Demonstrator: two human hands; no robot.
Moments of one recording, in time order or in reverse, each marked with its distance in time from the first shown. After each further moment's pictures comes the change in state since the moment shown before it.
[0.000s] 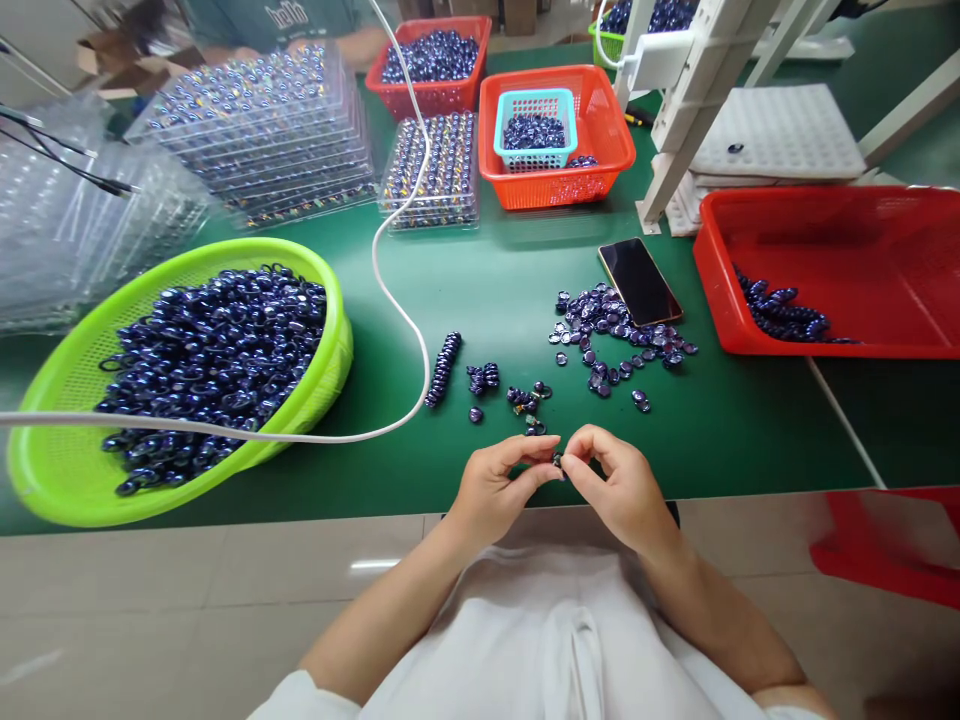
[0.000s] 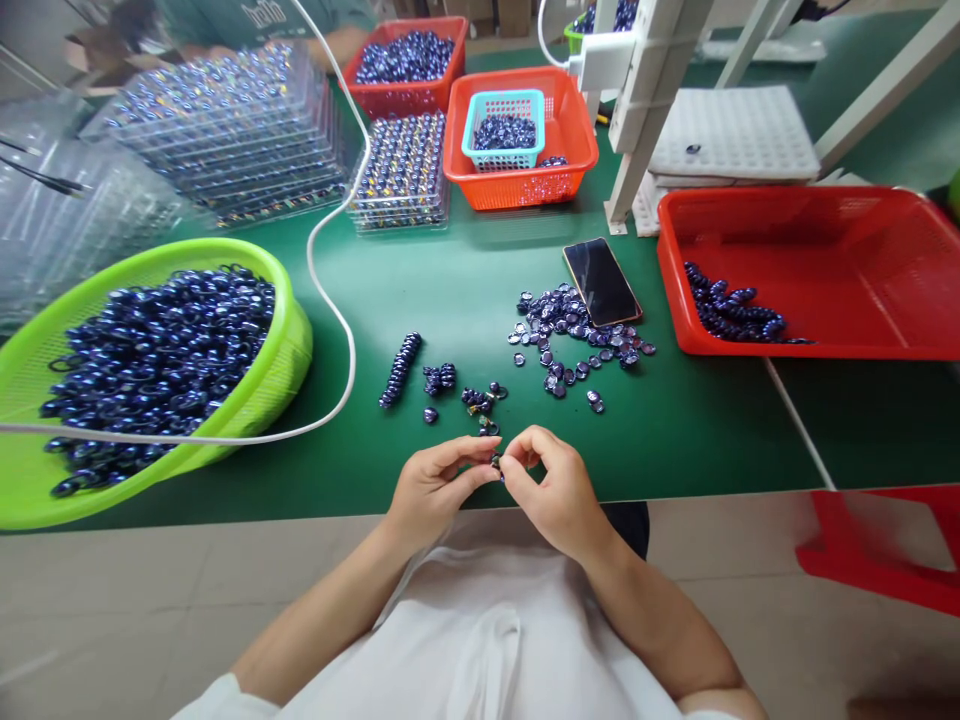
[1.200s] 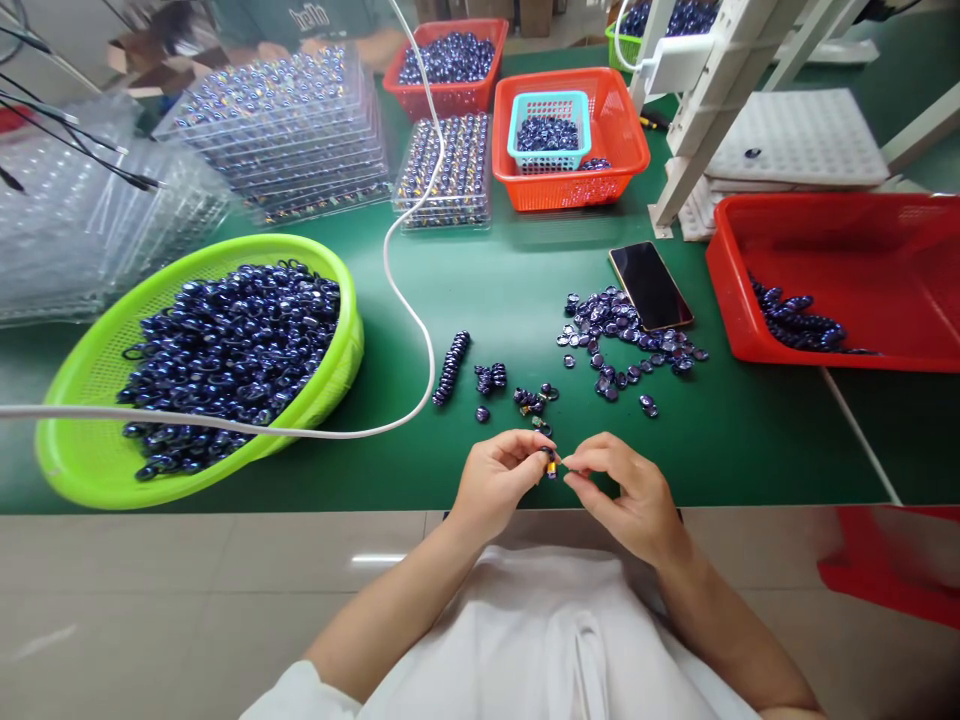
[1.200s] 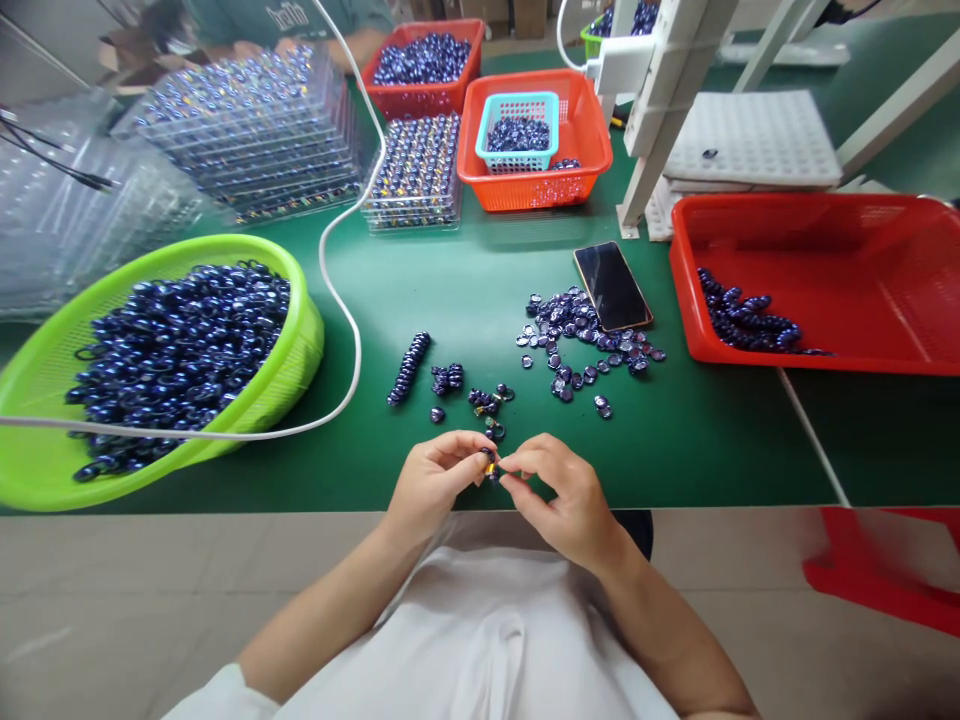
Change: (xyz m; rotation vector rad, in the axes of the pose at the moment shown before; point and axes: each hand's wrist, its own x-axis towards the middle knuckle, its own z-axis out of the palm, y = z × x) left_hand 0.006 0.017 0.005 -0.267 0.148 -0.346; right_hand -0.004 0.016 -0.008 -0.116 -0.004 -0.413
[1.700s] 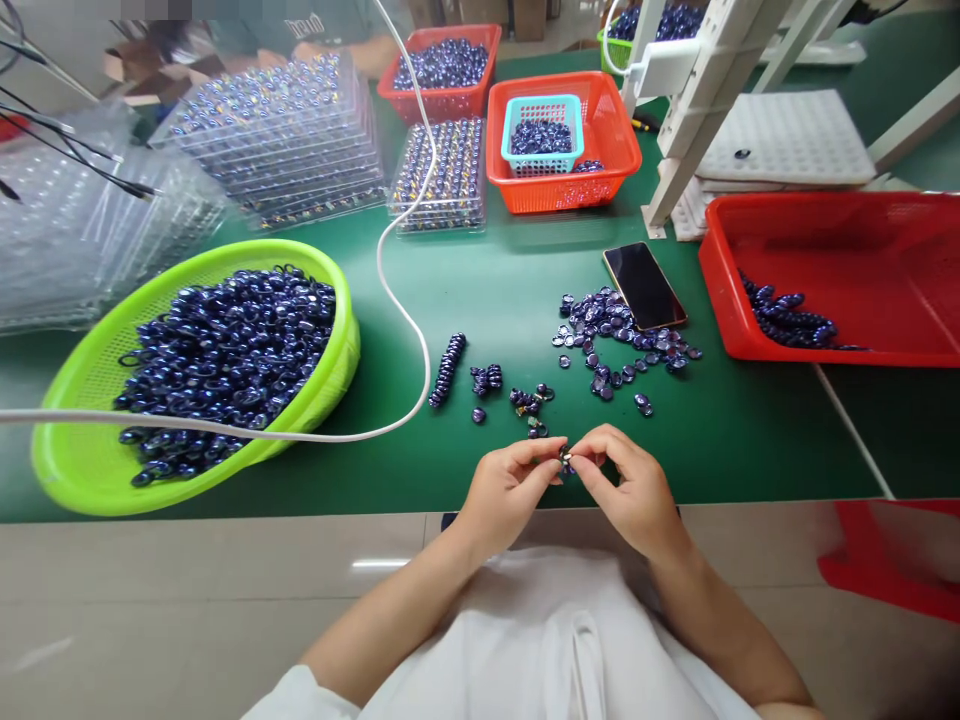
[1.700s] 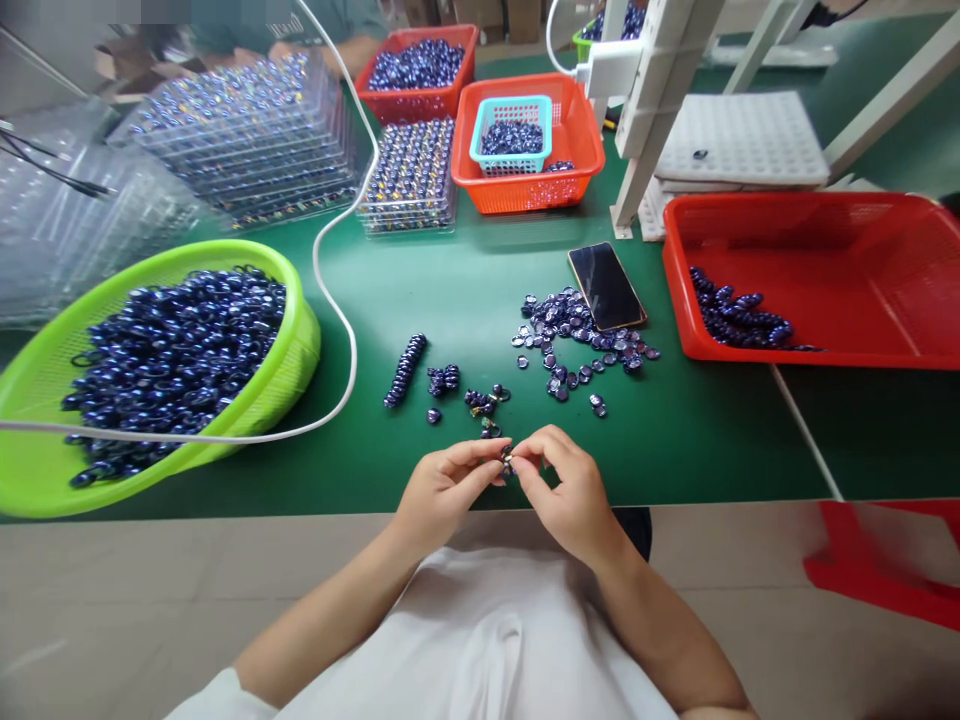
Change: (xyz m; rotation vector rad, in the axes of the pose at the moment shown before) left_hand -0.006 -0.009 0.005 0.139 -0.115 0.082; right_hand 0.001 -0.003 -0.002 -0.024 0.037 0.204
